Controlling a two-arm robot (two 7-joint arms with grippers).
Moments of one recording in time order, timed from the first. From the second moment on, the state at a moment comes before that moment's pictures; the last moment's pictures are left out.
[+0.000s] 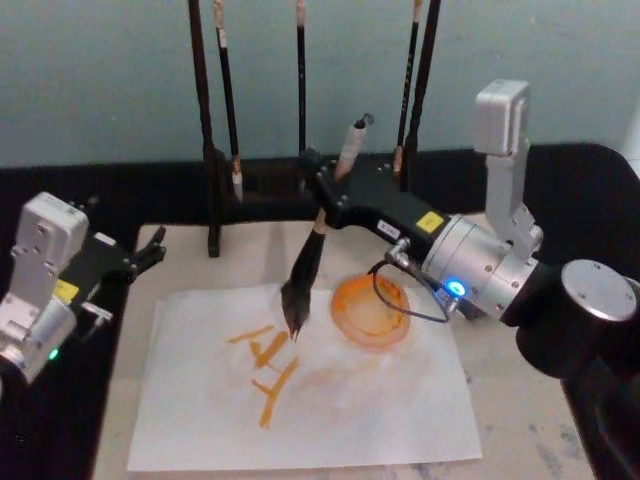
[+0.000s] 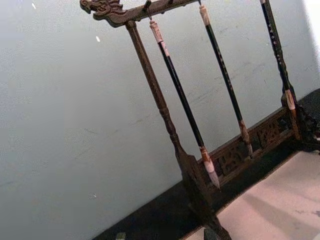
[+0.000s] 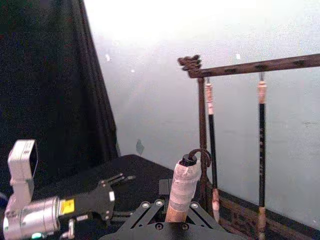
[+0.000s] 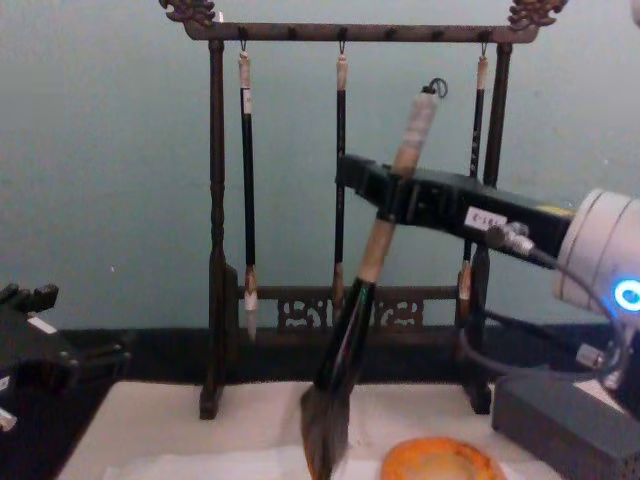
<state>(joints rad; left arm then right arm) -0.20 0.60 0.45 -1.41 -0.25 -0.12 0.03 0.31 0.31 -0.46 -1.53 0.57 0.03 0.47</state>
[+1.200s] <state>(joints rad) -0.20 0.60 0.45 -1.41 -0.25 -0.12 0.03 0.39 0.27 -0.22 -1.32 1.05 0.37 0.16</state>
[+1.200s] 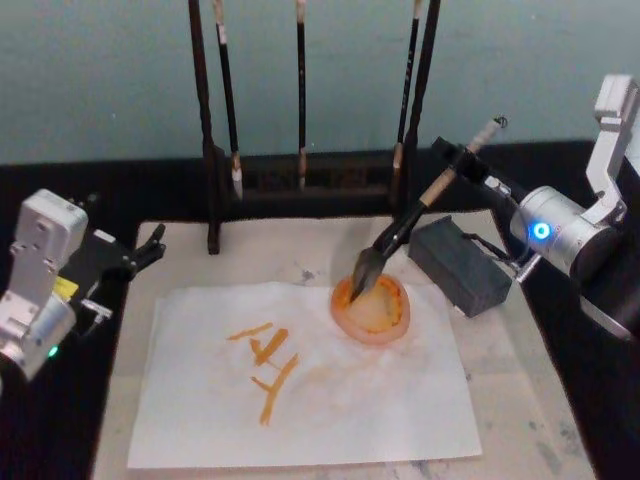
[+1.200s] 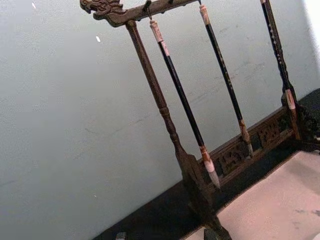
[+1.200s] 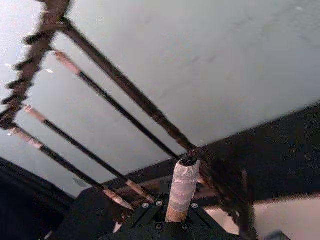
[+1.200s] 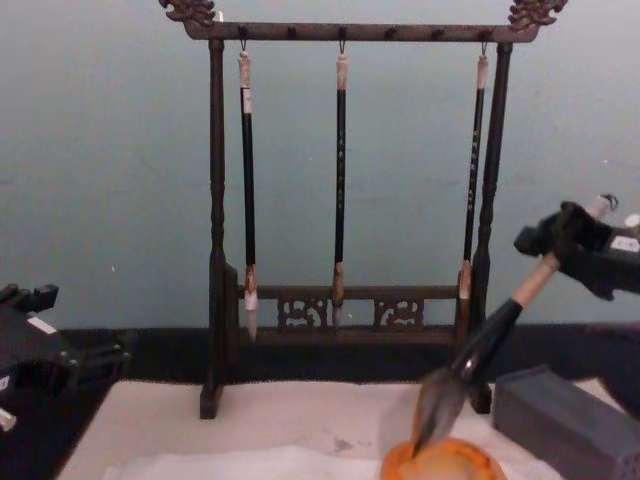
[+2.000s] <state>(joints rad) -0.20 0.60 0.45 -1.41 -0.25 -0.12 0.03 0.28 0.27 -0.18 -1.39 1.11 0.25 0.03</state>
